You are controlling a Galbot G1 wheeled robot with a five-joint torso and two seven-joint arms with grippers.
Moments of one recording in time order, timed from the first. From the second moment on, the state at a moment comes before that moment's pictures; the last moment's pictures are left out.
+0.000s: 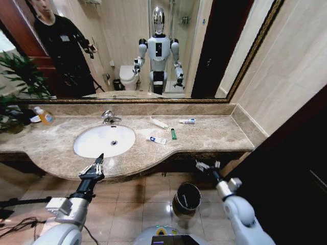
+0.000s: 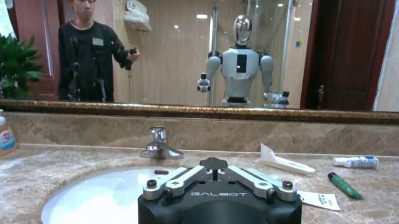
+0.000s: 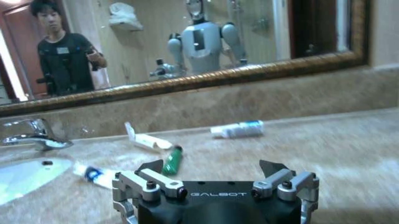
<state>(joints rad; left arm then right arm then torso) 1.83 -1.36 -0.81 -2.47 -0.37 0.17 0.05 -1.44 1.27 0.60 2.05 0.44 -0.17 -0.11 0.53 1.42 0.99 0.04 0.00</state>
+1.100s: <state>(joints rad) 1.83 -1.36 -0.81 -2.47 -0.37 0.17 0.05 -0.71 1.31 0.17 1.49 0.40 -0.36 0.09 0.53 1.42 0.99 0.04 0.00</state>
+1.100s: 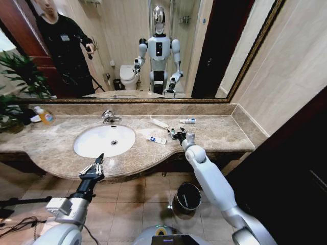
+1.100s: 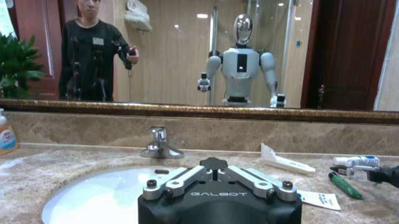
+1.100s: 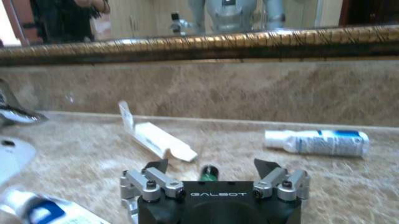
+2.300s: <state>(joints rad) 1.83 -1.36 -0.81 -2.47 -0.37 0.17 0.05 -0.75 1.28 0.14 1.46 0.36 -0.33 0.06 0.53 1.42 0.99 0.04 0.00</state>
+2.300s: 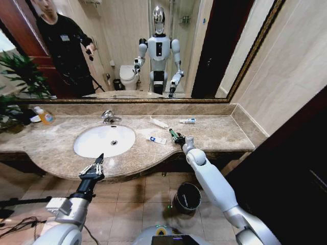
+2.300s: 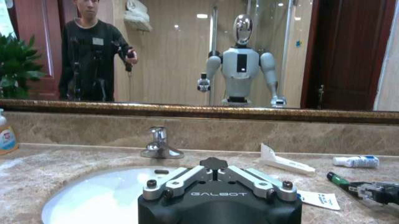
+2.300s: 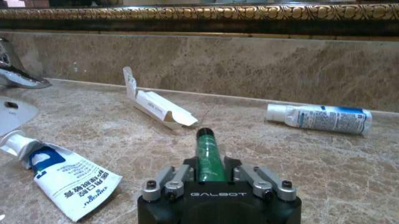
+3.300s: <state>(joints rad) 1.83 -1.36 -0.81 -2.47 -0.37 0.17 0.05 -1.01 1.14 0.31 1.77 0.41 -0.26 0.06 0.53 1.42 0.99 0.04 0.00</state>
